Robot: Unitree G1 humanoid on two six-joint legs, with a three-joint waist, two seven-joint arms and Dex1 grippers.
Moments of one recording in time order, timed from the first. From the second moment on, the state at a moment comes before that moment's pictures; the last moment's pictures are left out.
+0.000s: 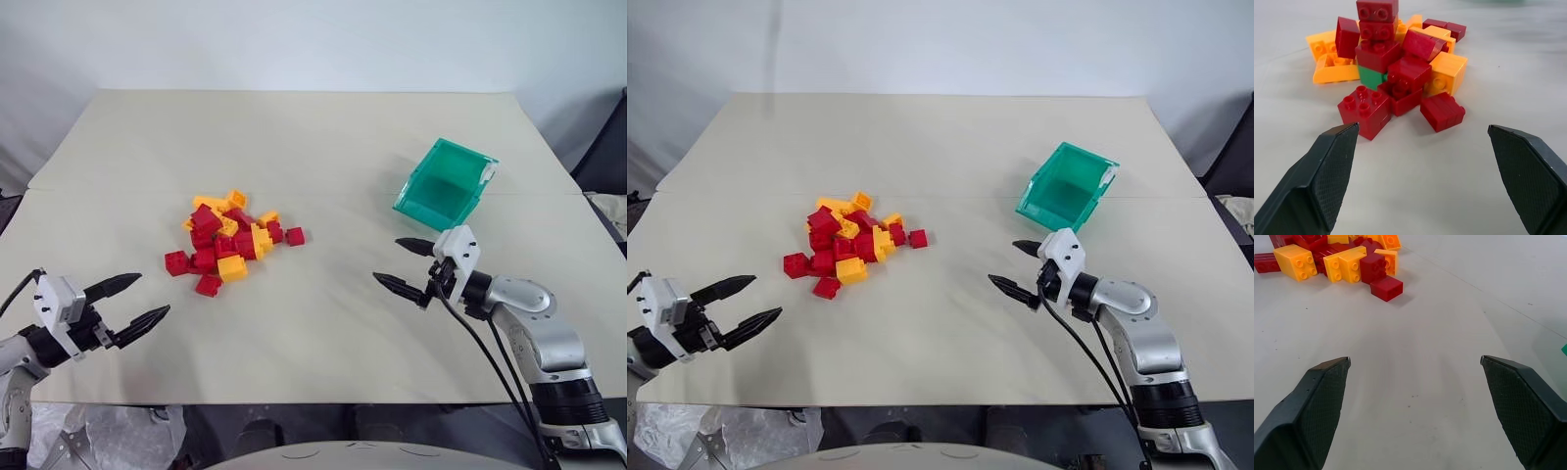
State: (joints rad) left arm 0.09 0.75 0.49 0.09 -0.53 0.04 -1.06; right arm -0.29 -0.57 -0.02 -0.08 0.35 0.26 0.87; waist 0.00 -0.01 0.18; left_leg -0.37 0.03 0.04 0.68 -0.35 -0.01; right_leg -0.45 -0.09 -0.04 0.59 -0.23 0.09
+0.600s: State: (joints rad) left arm 0.10 0.74 0.51 -0.04 -0.56 0.12 -0.98; right arm -0.44 -0.49 0.07 -0.09 0.39 0.33 0.90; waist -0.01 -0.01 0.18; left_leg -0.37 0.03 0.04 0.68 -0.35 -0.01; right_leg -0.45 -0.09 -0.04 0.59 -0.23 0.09
